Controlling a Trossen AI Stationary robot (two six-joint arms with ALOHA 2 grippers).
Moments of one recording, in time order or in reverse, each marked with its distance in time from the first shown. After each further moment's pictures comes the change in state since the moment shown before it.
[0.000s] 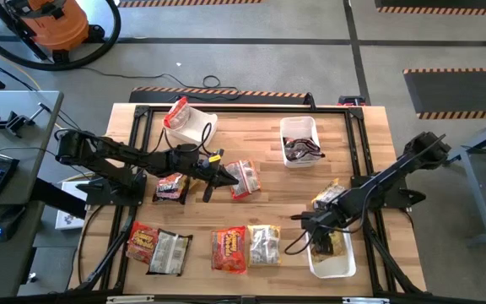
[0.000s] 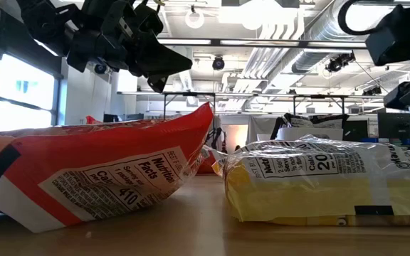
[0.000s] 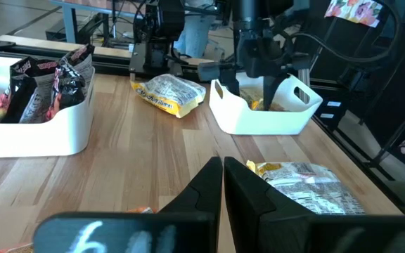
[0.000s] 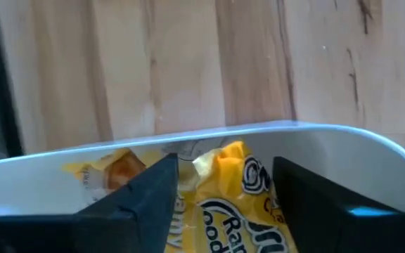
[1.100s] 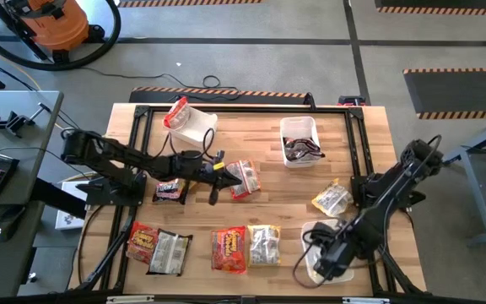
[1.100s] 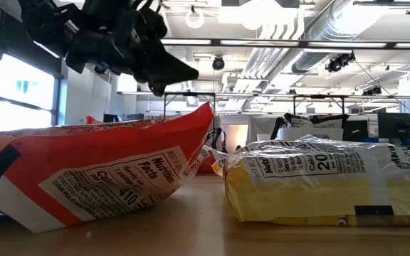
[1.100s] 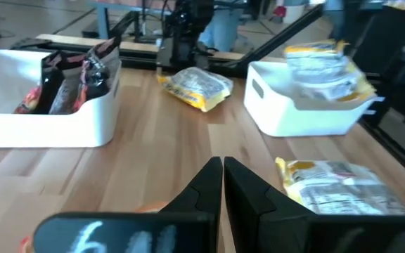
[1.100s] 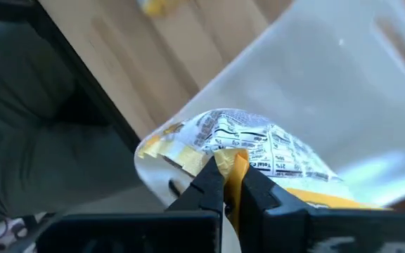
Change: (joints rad) left arm -0.063 0.061 0.011 0.029 -0.179 0.017; right arm 0.240 0.136 0.548 -0.517 0.096 0.739
